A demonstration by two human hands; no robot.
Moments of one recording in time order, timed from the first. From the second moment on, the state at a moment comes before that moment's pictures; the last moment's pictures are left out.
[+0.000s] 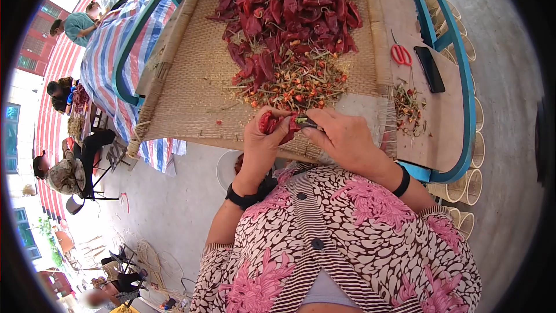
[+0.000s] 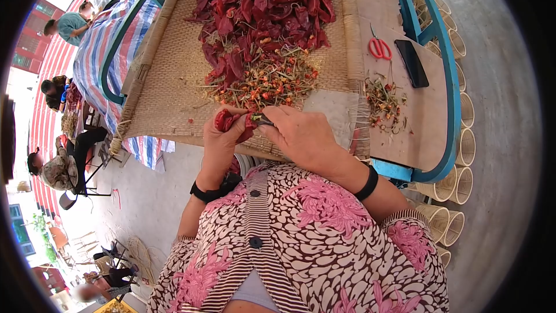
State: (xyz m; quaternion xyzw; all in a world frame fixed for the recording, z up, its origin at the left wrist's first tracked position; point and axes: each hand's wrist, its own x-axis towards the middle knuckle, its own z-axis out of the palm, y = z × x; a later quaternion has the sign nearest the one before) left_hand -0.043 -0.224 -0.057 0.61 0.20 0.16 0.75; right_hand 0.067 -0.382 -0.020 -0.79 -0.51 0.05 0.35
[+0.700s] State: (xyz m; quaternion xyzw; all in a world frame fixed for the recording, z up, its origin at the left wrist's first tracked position) left_hand -0.042 -0.214 -0.070 0.39 0.06 0.09 0.92; right_hand 0.076 -0.387 -0.028 -0.38 -0.15 0.65 0.64
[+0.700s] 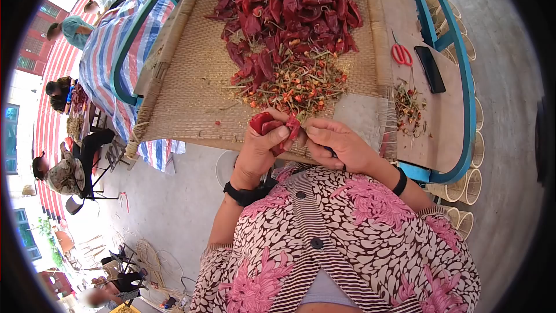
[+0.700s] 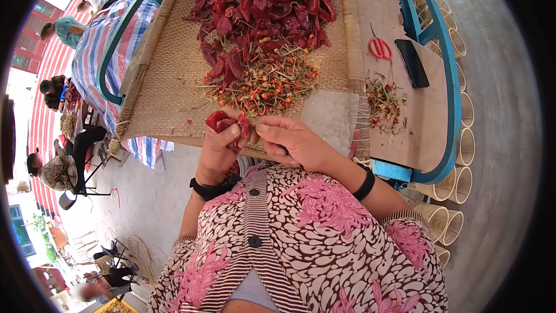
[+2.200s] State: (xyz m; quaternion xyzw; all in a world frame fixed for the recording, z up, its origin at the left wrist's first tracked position) left_hand -0.213 -0.130 -0.178 0.67 0.49 0.02 0.55; right_hand 0.124 -0.387 -0.072 -0.23 0.19 0.63 0.71
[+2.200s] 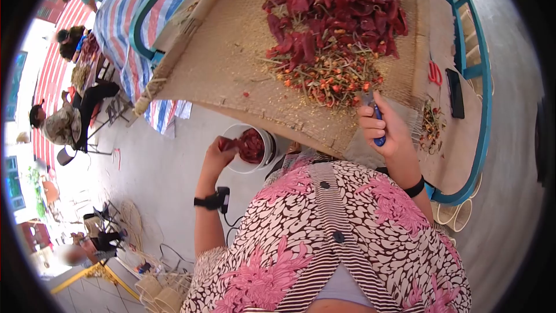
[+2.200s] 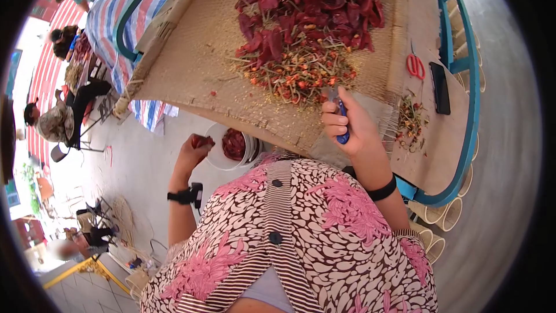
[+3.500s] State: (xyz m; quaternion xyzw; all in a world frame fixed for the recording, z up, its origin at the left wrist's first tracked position) left_hand 0.041 -0.128 -0.068 0.83 0.17 0.24 0.47; right_hand 0.102 -0.387 -0.044 -0.44 0.03 0.55 0.71
